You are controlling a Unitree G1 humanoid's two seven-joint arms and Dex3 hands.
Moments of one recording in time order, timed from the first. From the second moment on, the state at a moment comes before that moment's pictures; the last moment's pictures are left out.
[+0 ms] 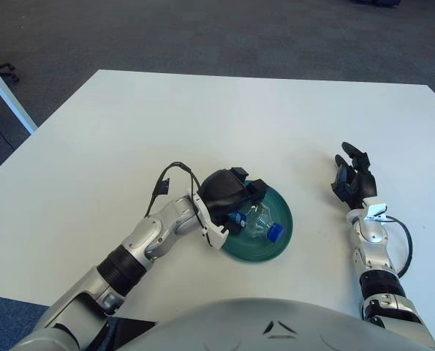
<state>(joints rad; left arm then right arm) -0.19 0.40 -0.61 -0.07 0.93 -0.21 -0.13 -0.06 -0.18 -0.19 0.58 0.02 -0.49 -0.03</state>
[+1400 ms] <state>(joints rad) -0.20 0.37 -0.61 -0.05 0.92 -0.20 -0.23 -0.03 -0.18 -0.19 0.54 0.02 -0.48 -0.04</state>
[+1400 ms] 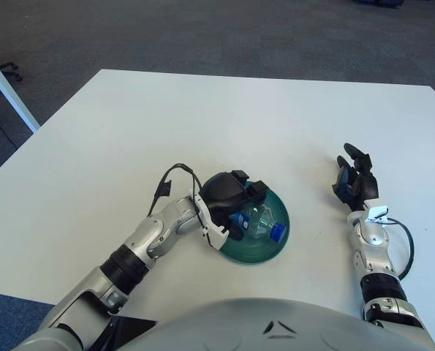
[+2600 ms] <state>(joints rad) -0.15 0.40 -0.53 -0.09 1.04 -0.24 0.12 -0.05 -0.18 -0.18 0.58 0.02 -0.51 -0.04</state>
